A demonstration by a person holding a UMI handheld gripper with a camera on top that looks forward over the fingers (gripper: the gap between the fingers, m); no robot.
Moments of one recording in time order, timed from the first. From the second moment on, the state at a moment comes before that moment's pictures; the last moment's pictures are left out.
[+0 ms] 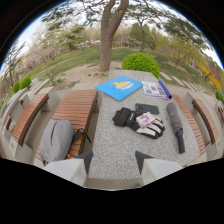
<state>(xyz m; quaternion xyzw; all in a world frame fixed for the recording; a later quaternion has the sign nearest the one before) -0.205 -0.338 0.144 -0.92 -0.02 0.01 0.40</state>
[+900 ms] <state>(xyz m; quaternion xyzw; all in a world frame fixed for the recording) -0.097 -0.271 0.096 -0.92 0.00 -0.03 0.39</state>
